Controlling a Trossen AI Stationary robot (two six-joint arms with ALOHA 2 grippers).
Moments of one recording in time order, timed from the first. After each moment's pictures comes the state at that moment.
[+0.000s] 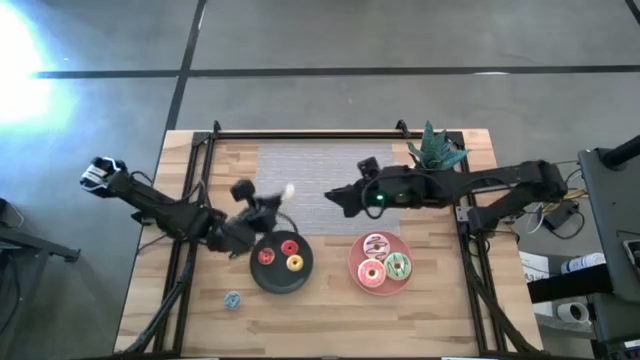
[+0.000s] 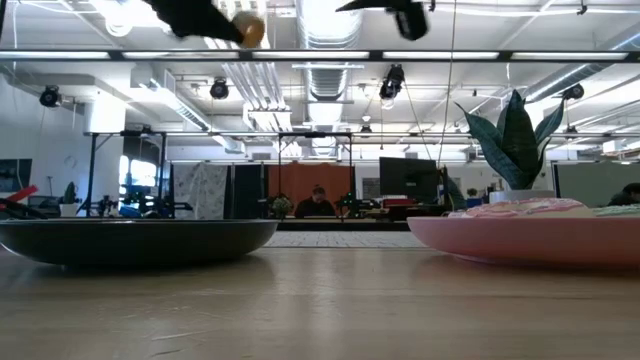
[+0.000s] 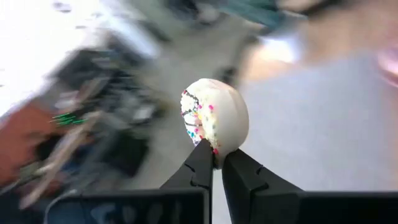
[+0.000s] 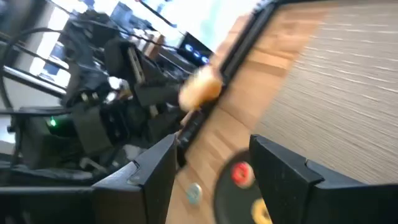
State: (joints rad) left arm -0.42 1.19 0.87 -0.20 -1.14 0.19; right arm 0.09 1.42 1.25 -0.20 0.26 1.07
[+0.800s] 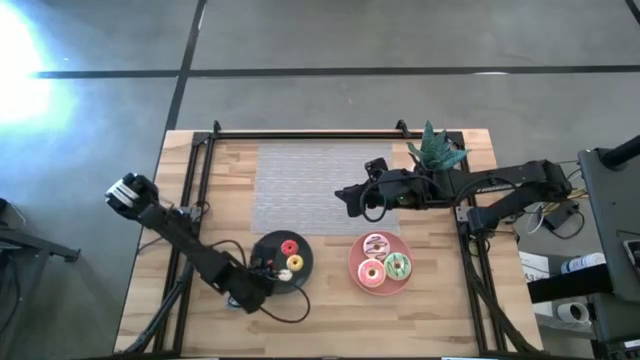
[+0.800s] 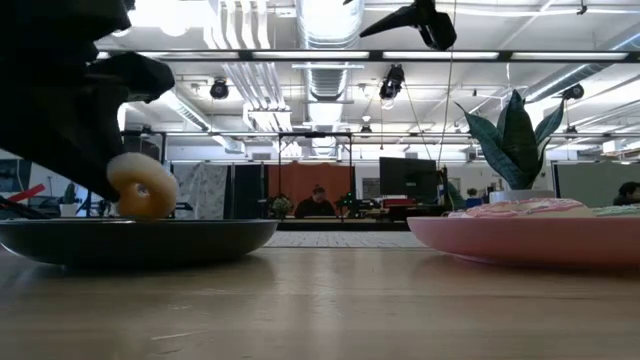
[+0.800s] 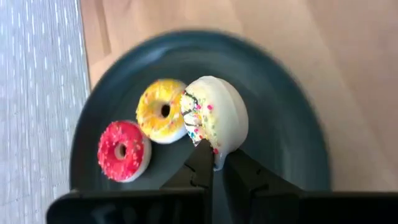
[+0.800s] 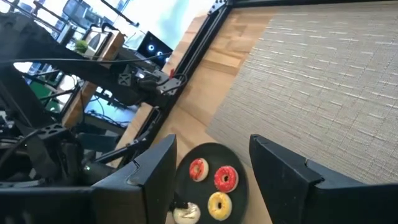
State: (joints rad) left arm -0.67 1.55 0.83 -0.38 -0.50 -0.18; right arm 0.09 1.38 1.23 -0.36 0.35 1.08
